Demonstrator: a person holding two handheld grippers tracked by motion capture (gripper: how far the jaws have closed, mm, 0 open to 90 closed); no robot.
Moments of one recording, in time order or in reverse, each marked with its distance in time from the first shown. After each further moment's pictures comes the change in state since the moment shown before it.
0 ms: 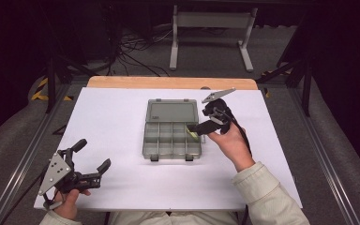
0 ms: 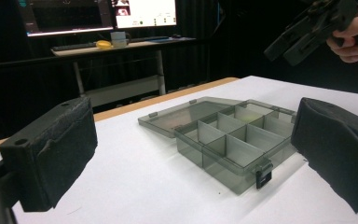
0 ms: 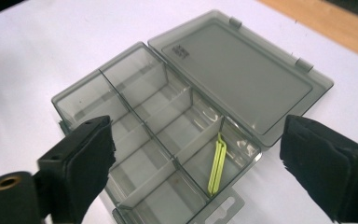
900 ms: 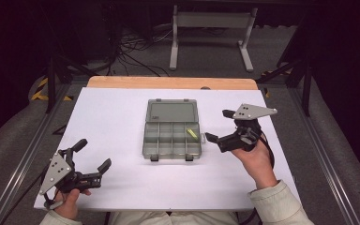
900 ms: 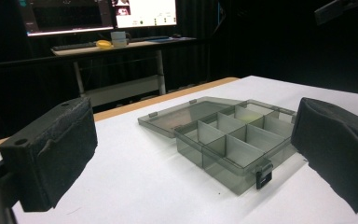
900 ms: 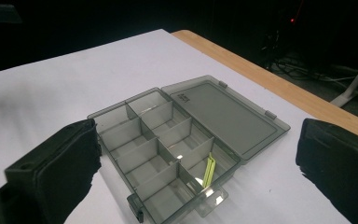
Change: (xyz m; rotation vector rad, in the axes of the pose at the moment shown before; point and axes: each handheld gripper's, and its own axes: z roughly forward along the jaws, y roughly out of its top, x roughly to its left) left arm -0.001 0.000 0.001 0.004 0.001 0.001; right arm 0.017 -0.049 -0.074 -0.309 -0.032 -0.106
